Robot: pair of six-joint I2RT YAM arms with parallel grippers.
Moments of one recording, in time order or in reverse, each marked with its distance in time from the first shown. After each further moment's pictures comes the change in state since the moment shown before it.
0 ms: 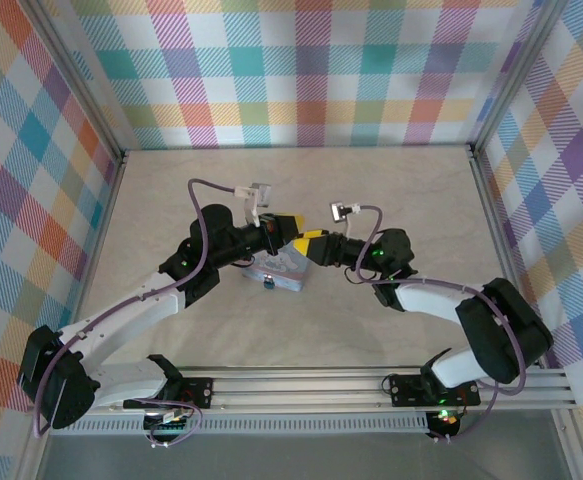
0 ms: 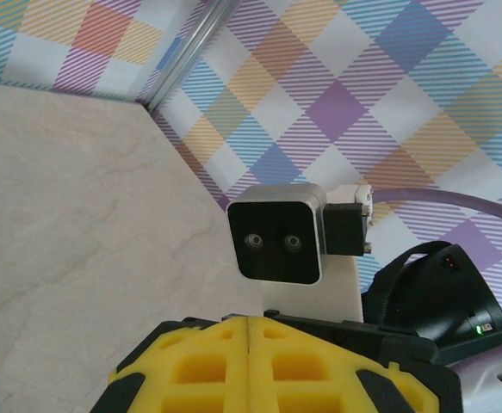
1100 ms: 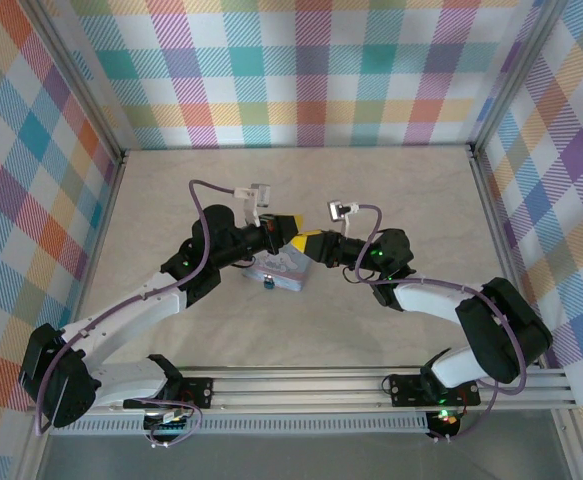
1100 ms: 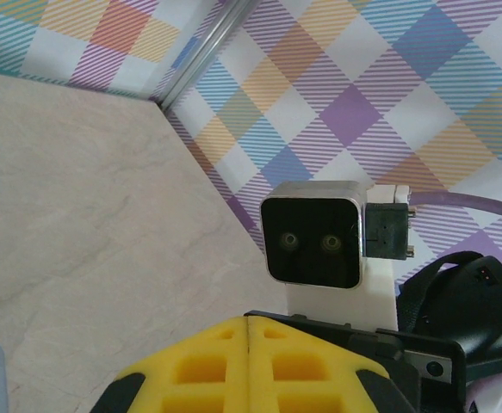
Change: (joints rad) left arm 0.000 0.009 -0.008 0.003 -0.030 -0.023; right arm 0.016 0.000 0.008 0.018 0.008 0.022
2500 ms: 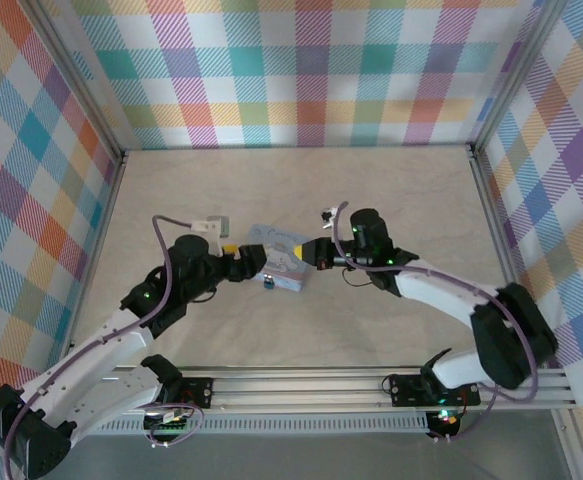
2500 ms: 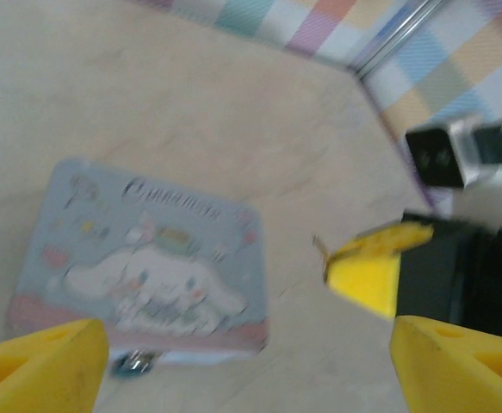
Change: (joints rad) left arm 0.065 -0.344 -0.194 -0.485 -0.297 0.084; right arm 0.001 -0.001 0.199 -0.985 0.195 -0.486
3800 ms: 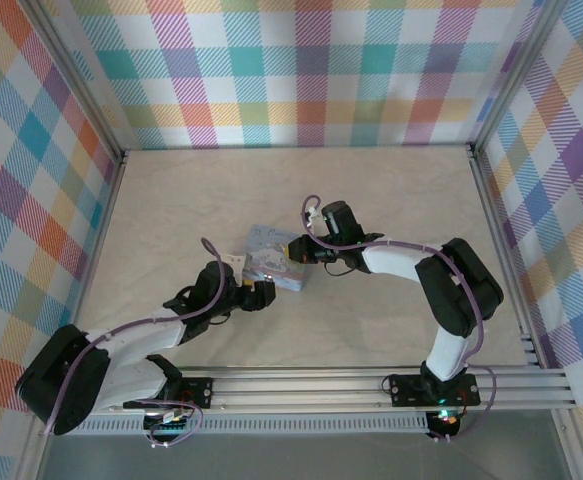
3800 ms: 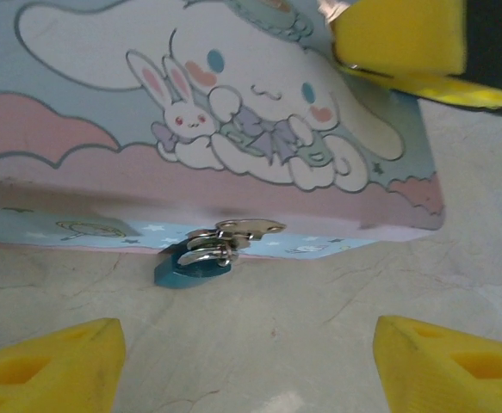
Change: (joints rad) left arm 0.005 0.325 -0.336 0.489 0.130 0.055; right arm 0.000 0.335 0.198 -0.086 0.035 -0.033
